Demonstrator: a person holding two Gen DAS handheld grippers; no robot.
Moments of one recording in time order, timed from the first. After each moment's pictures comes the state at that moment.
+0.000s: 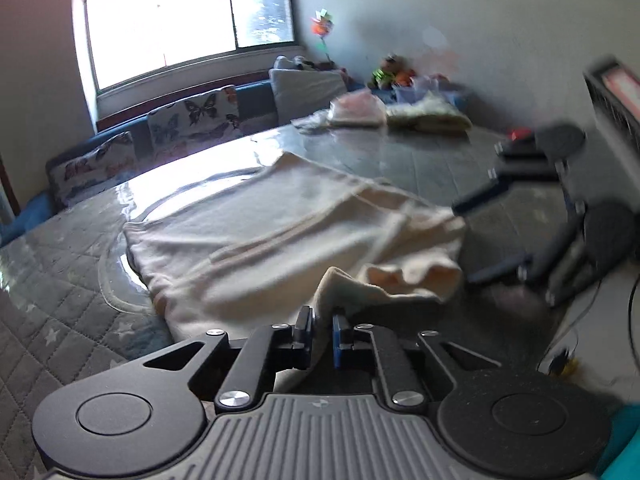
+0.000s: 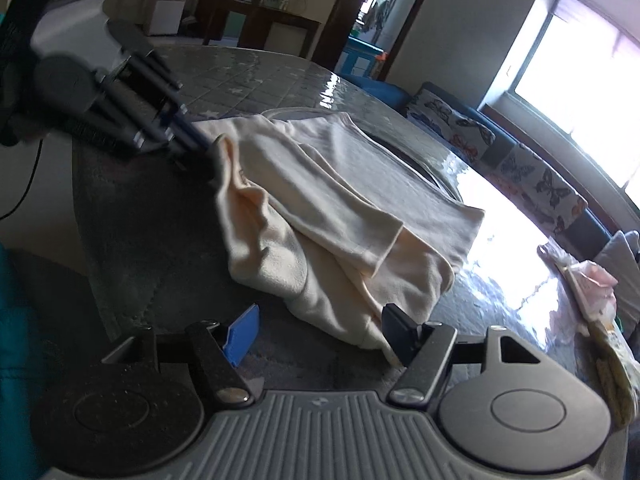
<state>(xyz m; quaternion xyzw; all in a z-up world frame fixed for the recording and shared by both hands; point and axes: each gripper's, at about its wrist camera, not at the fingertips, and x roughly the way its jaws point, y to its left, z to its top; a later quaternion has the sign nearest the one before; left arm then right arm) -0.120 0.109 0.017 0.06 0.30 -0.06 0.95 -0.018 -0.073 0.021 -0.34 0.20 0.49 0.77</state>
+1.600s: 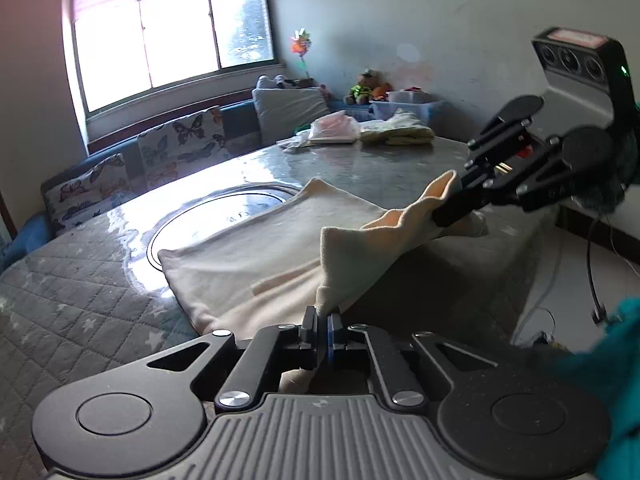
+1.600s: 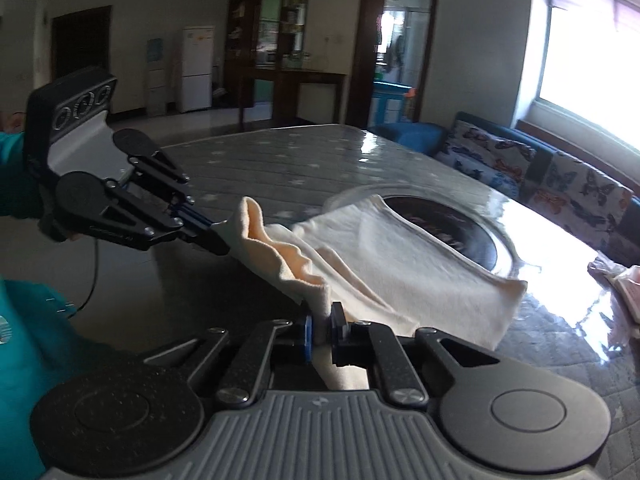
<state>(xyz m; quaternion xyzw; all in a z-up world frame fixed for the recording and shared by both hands) -0.219 0.110 0.051 0.10 0.28 -0.10 0.95 -0.059 -0.089 0.091 -0.22 0.22 0.59 0.75</state>
